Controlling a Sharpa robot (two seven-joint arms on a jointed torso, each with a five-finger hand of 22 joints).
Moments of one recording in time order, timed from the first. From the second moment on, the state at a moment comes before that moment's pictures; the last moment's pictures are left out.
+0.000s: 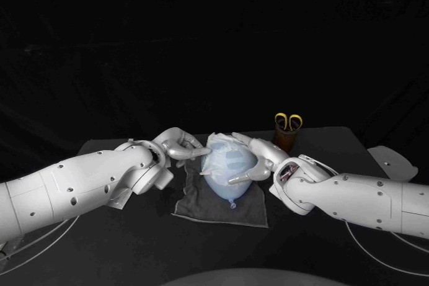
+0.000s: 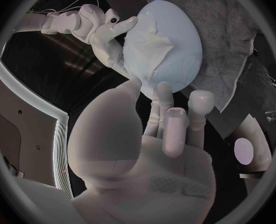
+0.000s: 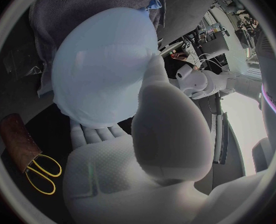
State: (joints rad) left arm 1.17 -0.69 -0.11 1.42 -0.68 -0.34 -0.10; left_hand 1.34 -0.25 0.30 0.29 0.05 0.90 0.13 0.50 0.34 1.07 0.05 0.94 0.54 1.46 -0.01 1.54 1.31 0.14 1.15 0.09 1.25 0.92; right arm 1.09 -0.76 -0.19 1.52 -1.23 -0.61 -0.10; right_hand 1.41 -0.29 -0.22 0.30 0.08 0.26 0.14 0.03 0.11 0.36 0.28 0.03 0.04 0.25 0.27 0.08 0.10 0.09 0.22 0.29 0.04 0.23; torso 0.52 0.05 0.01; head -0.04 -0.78
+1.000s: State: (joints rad) left arm 1.17 -0.66 -0.11 1.40 -0.74 -0.32 -0.18; left_hand 1.43 -0.16 0.30 0.27 0.05 0.92 0.11 0.50 0.33 1.08 0.04 0.95 0.54 1.47 -0.01 1.54 1.31 0.14 1.18 0.08 1.27 0.95; right arm 1.09 -0.76 -0.19 1.52 -1.23 -0.61 -0.11; right_hand 1.41 -0.29 -0.22 0.30 0.08 0.26 0.14 0.03 0.11 0.36 0.28 0.03 0.04 0.25 0.27 0.08 0.10 0.09 0.22 0.29 0.04 0.23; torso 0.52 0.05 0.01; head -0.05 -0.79
